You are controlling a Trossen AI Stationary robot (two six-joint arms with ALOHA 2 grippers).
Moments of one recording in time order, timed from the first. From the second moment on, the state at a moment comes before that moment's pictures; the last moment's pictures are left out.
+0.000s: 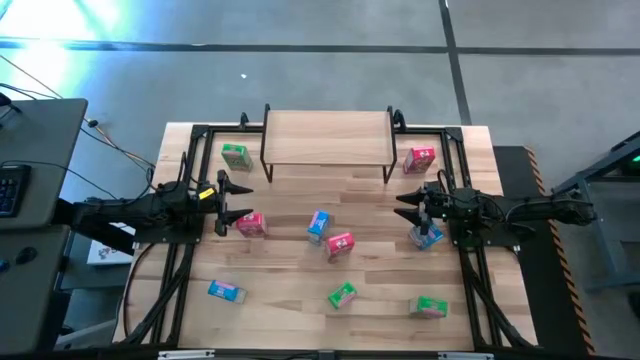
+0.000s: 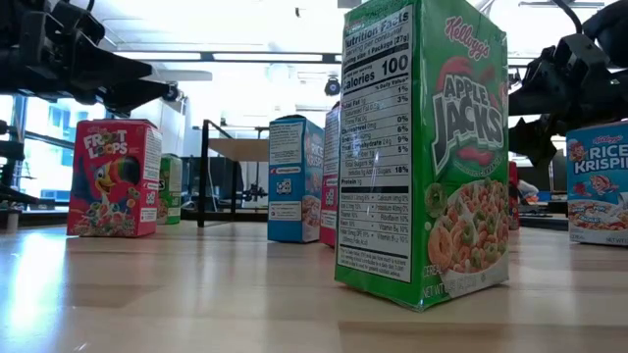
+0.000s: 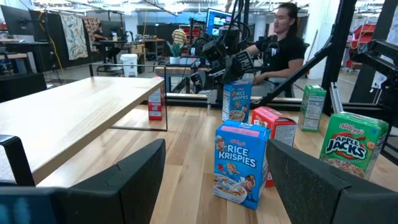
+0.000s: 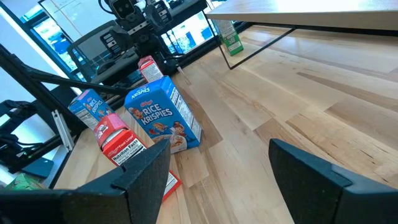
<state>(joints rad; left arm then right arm) 0.04 0.01 0.01 0.02 -0.06 0.00 0.01 0.23 0.01 0.04 0.17 0.52</state>
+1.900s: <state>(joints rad) 0.04 0.01 0.01 0.02 -0.06 0.00 0.01 0.40 0.35 -0.13 0.10 0.23</state>
